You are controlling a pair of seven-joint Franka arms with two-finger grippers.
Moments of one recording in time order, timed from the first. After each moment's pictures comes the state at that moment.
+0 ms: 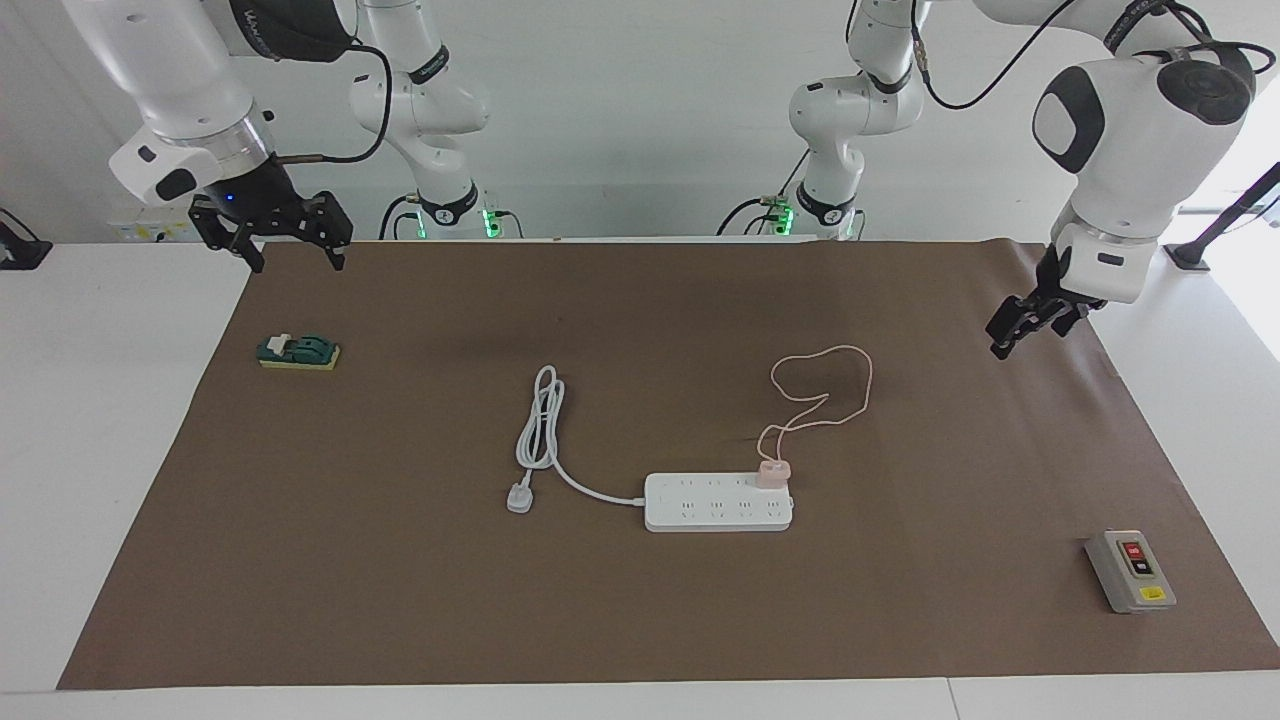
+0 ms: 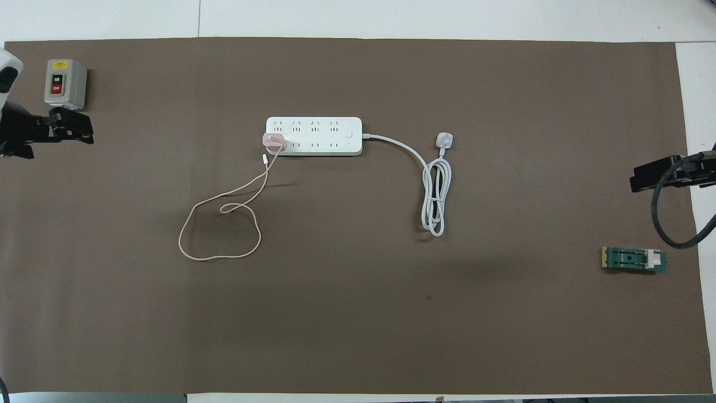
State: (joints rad) left arm 0.04 0.08 -0.08 -1.67 0.10 1.83 -0.23; right arm -0.02 -0.04 -0.01 -1.62 -0.03 1.53 -0.07
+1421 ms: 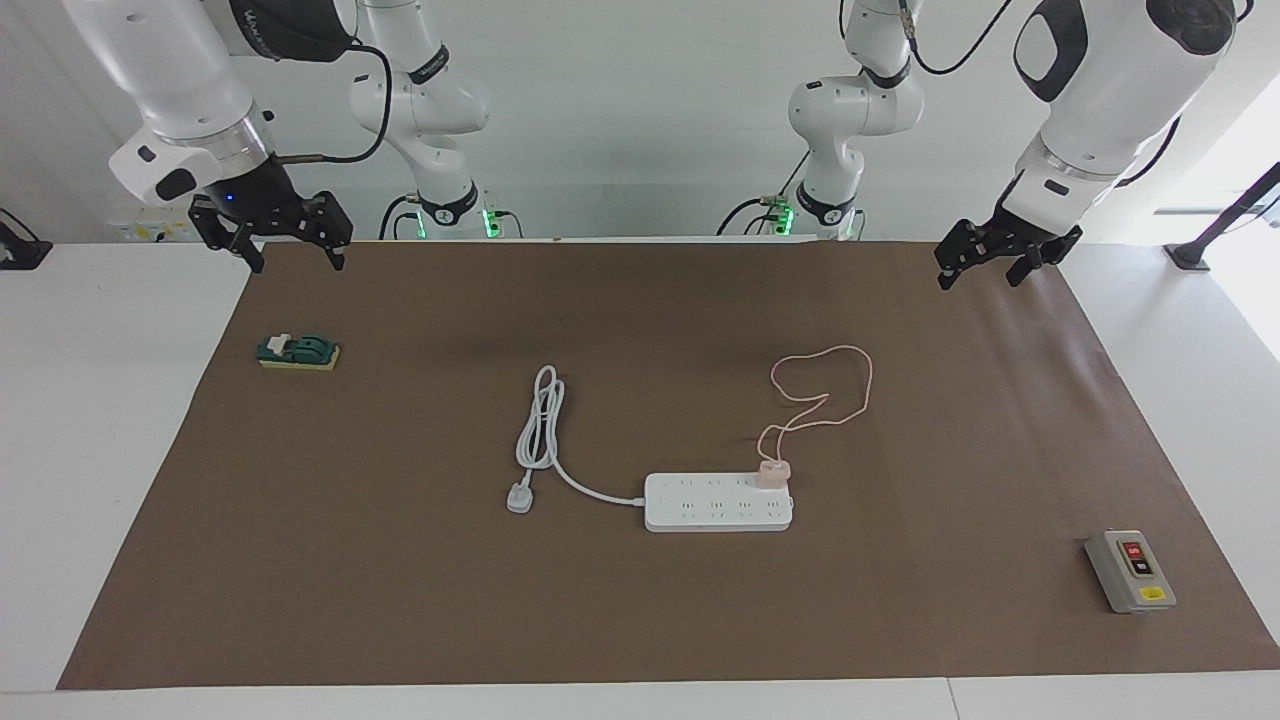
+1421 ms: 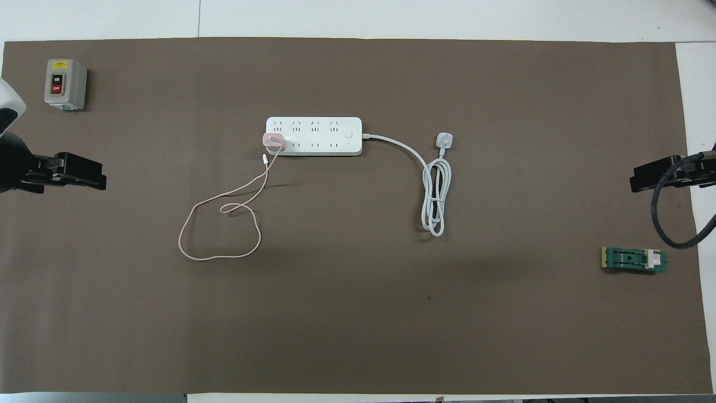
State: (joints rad) left arm 0.01 -0.04 -0.08 -1.67 -0.03 1.59 -0.03; right arm -0.02 -0.04 -0.01 -1.62 -0.03 1.53 -0.07
